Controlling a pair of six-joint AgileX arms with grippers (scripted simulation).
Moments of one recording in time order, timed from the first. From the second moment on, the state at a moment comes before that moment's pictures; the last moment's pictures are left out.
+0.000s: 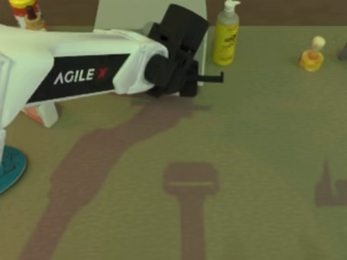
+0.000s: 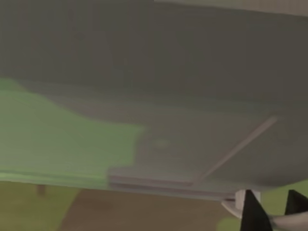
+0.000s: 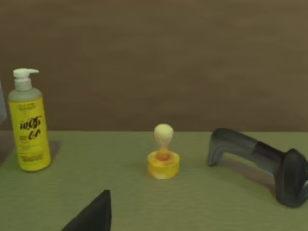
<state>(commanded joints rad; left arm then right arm) -0.64 2.07 1.48 -0.30 -0.29 -0.40 0.00 0.00 0.00 0.00 0.00 0.00</state>
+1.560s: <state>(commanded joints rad) -0.63 2.07 1.45 -0.29 -0.28 -0.38 0.00 0.00 0.00 0.00 0.00 0.00</state>
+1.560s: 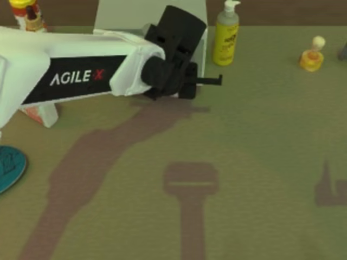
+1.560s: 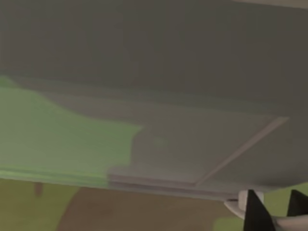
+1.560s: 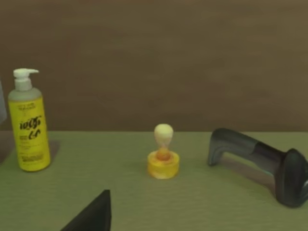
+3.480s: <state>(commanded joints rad) -0.62 2.03 1.39 -0.25 -0.24 -0.33 0.00 0.00 0.00 0.00 0.00 0.00</state>
